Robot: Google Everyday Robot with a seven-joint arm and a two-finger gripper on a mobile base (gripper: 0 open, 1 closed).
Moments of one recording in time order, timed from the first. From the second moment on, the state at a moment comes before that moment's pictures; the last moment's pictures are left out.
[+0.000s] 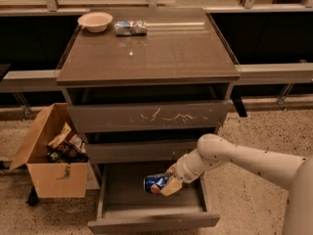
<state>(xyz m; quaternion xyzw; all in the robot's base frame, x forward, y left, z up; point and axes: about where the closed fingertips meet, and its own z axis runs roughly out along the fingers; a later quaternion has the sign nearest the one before) 0.521 -0.056 0.440 -0.57 0.76 0.27 0.17</state>
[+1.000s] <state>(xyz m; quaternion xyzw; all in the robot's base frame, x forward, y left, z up) 0.515 -0.055 0.383 -0.55 0.77 0.29 0.16</state>
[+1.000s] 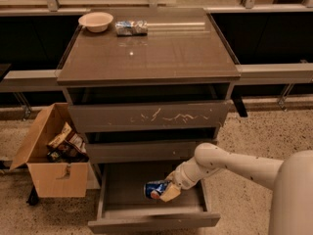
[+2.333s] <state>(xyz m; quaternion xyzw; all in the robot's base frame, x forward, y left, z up) 0.605 -0.072 0.179 -0.51 0.79 0.27 0.20</state>
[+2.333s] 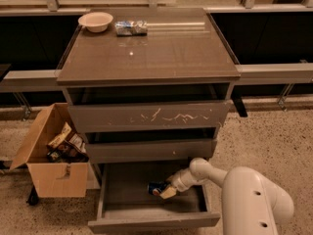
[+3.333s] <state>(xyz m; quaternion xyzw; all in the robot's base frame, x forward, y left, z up) 0.614 -0.064 0.161 -0.51 0.79 0.27 0.21</state>
